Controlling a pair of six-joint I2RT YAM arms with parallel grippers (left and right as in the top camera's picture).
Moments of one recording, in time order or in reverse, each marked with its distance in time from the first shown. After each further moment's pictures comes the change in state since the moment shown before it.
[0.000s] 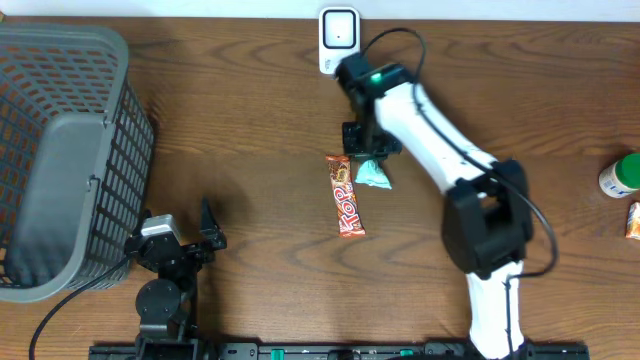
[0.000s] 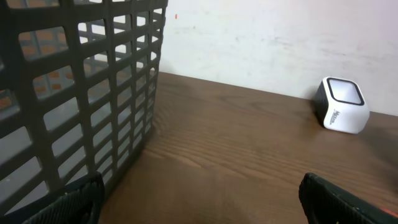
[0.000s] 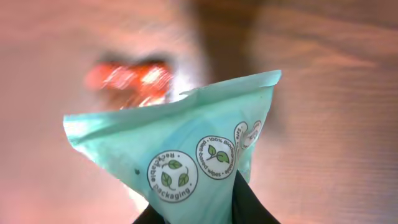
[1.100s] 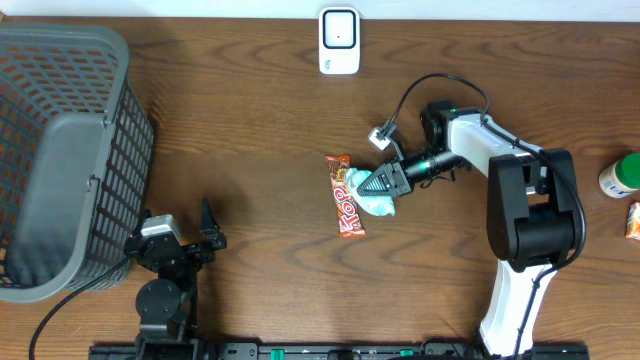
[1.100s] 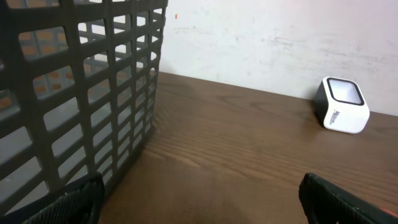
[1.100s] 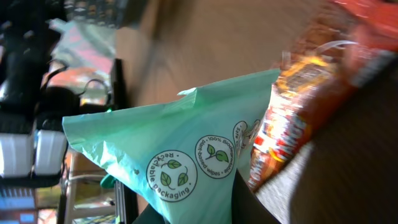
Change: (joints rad) left arm 0.000 0.000 0.000 0.000 0.000 0.000; right arm -0.285 -0.033 -0.548 0.278 -0.962 -1.028
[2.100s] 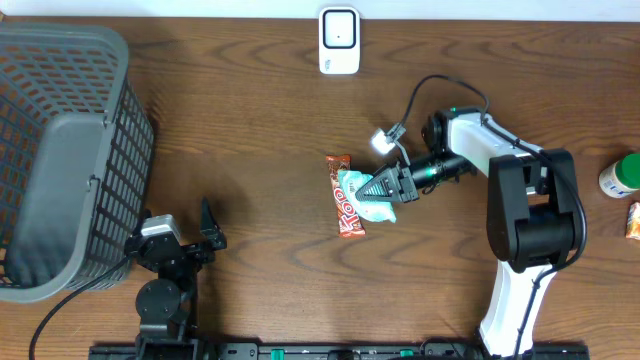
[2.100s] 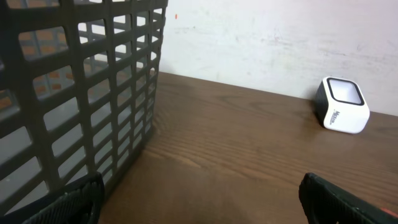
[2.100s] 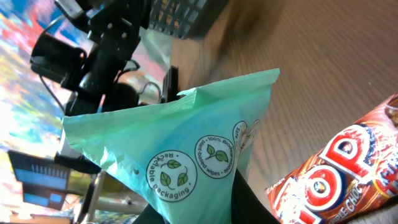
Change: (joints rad) left arm 0.000 0.000 0.000 0.000 0.000 0.000; right arm 0.004 -0.004 0.027 -0.314 -0.179 -0.344
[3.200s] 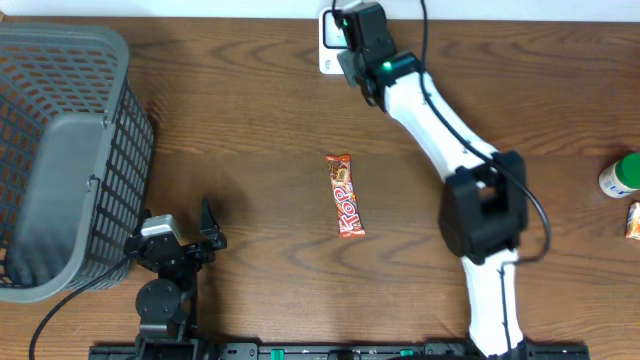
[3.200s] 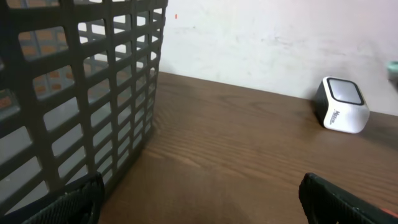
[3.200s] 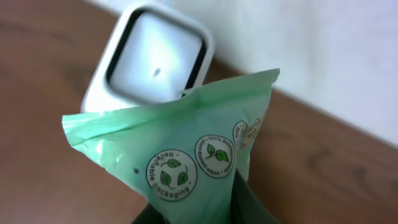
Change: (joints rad) left arm 0.000 0.000 0.000 0.000 0.000 0.000; right arm 0.258 0.173 0.652 0.861 1.620 0.897
